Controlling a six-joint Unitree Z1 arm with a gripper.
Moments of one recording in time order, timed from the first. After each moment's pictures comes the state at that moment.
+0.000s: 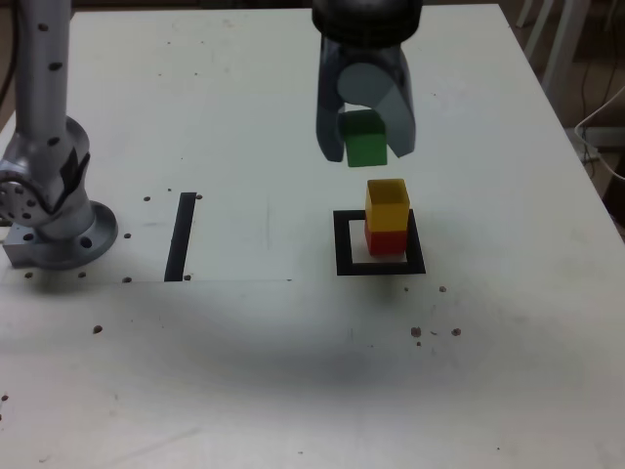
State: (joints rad) arm -0.12 1.92 -1.75 1.45 0.11 -0.07
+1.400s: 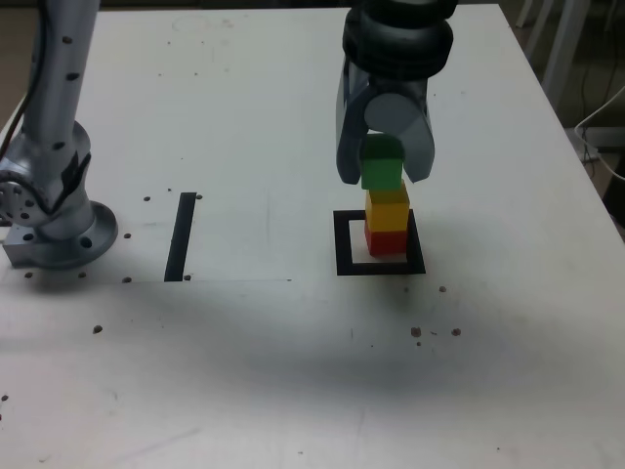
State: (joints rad) arm -0.14 2.03 -1.83 1.50 0.10 -0.11
